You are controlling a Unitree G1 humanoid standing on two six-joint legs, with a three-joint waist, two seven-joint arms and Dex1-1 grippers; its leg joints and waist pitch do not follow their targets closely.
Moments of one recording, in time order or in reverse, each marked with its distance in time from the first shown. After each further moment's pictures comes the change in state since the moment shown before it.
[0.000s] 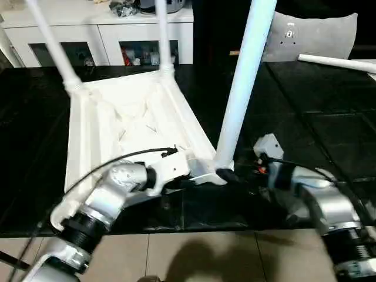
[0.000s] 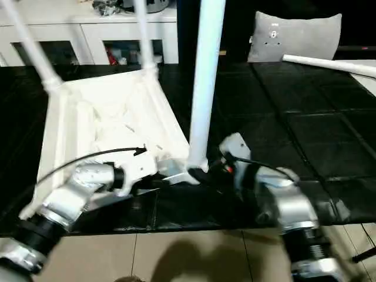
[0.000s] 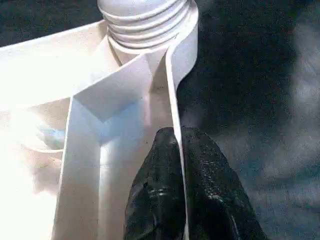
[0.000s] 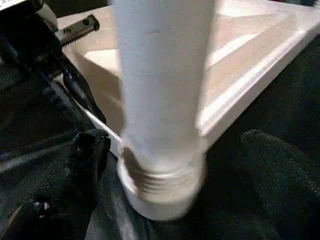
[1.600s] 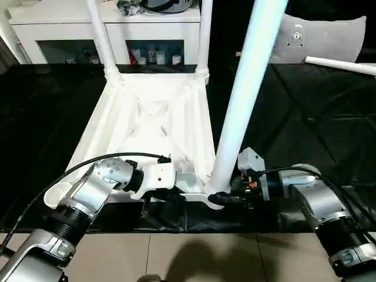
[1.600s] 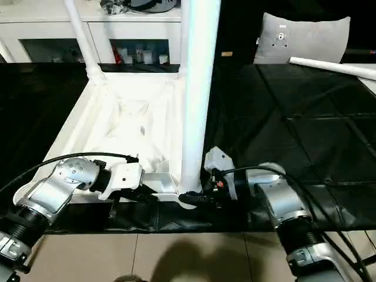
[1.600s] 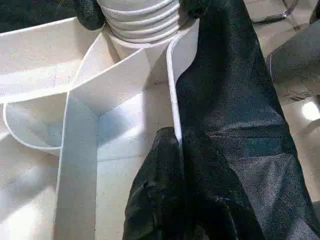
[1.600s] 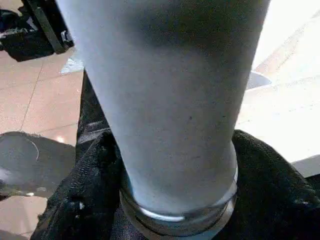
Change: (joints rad) left arm -0.027 0.075 -0.035 0.064 -0.043 -0.175 -0.214; right arm -0.067 0.019 0.155 0.103 -0.019 0.007 0.209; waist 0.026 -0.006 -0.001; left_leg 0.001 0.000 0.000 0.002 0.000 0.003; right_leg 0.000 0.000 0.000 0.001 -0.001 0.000
